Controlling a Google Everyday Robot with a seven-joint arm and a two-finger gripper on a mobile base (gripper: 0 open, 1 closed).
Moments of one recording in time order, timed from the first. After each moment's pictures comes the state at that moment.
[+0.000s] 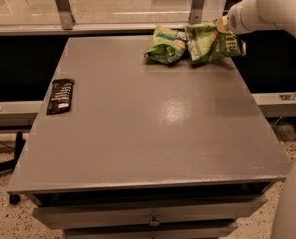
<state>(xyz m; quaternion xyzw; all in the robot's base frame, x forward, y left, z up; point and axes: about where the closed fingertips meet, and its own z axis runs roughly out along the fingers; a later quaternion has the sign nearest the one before) 0.802 -0.252 0.931 -0.20 0.85 -0.01 0.49</state>
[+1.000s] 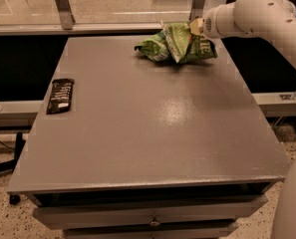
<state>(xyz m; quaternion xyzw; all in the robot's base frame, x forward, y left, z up) 0.810 -0.168 0.919 -0.17 0.84 0.11 0.51</state>
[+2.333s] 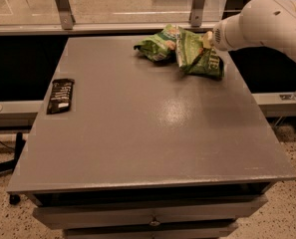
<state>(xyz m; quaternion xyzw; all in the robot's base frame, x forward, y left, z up) 0.757 -0.200 0.894 -0.13 0.88 0.05 0.46</state>
